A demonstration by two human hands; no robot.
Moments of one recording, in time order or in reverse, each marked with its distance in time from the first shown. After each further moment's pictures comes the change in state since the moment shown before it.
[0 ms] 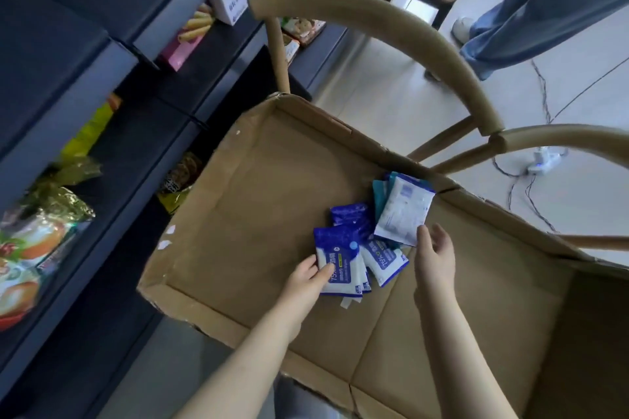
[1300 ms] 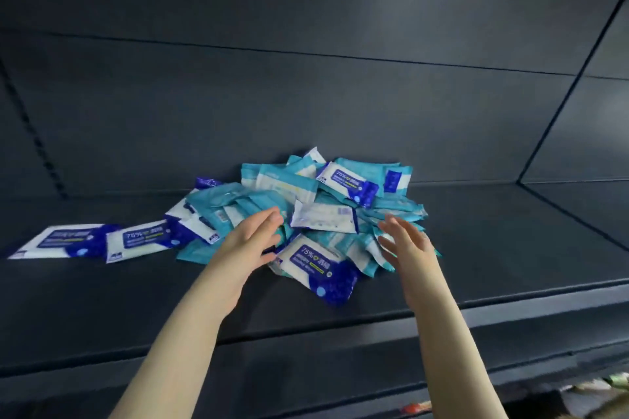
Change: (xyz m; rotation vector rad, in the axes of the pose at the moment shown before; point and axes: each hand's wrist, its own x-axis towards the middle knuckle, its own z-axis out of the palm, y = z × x) left_hand -0.651 -0.209 -0.569 -0.553 0.825 1.072; right_hand -0.829 -0.152 0.214 0.004 -1.236 -0.764
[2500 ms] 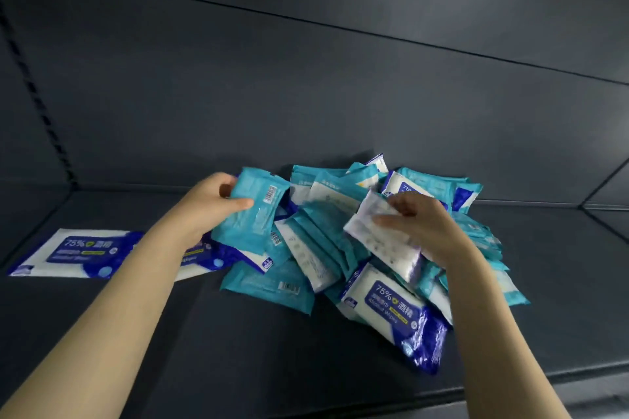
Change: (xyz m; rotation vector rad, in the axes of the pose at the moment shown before) left_hand 0.139 0.004 -0.162 0.319 0.184 -0.068; right_hand 0.116 -0.013 0.112 -0.637 -0.298 -0.173
